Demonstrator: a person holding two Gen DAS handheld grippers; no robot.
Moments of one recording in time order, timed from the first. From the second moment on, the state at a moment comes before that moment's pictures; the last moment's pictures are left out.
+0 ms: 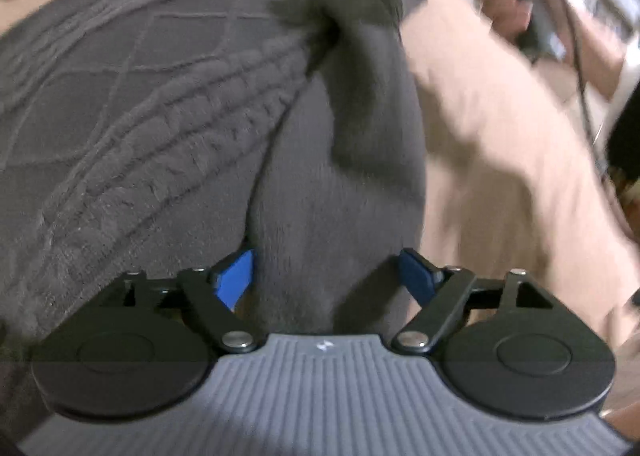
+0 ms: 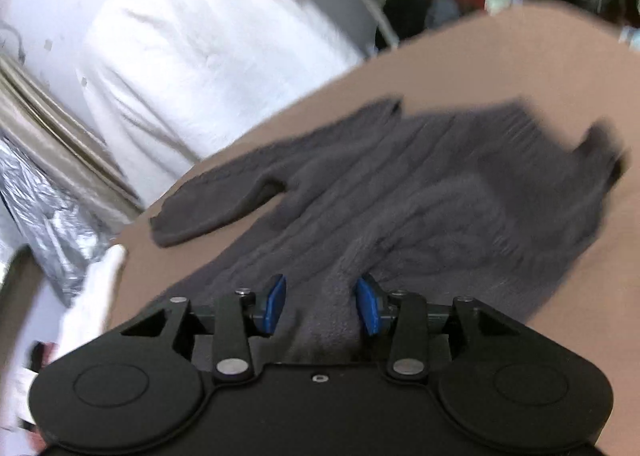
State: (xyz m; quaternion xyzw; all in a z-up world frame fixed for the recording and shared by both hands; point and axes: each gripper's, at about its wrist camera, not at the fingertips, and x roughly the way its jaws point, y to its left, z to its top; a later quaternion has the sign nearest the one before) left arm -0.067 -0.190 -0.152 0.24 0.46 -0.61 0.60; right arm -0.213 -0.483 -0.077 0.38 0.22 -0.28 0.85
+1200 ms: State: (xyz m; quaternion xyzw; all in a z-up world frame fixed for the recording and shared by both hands) left arm 0.104 -0.085 -0.080 -0.01 0.40 -0.45 0.80; right arm -0.171 -0.376 -0.110 0.04 0.38 -0.39 0.84
